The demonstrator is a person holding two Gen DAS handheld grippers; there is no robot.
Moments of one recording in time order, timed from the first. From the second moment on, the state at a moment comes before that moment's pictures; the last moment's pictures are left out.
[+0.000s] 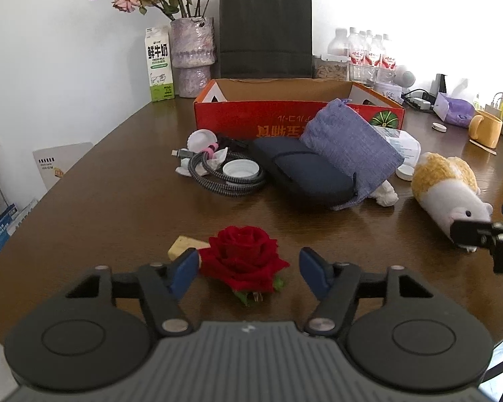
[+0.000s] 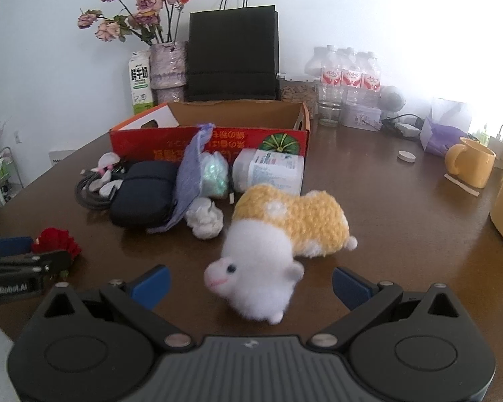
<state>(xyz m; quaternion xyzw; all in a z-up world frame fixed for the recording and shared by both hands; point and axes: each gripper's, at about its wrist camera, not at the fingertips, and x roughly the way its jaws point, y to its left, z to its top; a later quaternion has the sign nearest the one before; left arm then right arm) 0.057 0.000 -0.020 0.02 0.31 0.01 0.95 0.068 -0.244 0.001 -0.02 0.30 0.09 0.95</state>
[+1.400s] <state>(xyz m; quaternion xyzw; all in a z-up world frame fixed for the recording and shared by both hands) 0.100 0.009 0.049 0.00 0.23 -0.04 0.97 0.105 -0.249 0.046 -0.03 0.22 0.13 0.97</state>
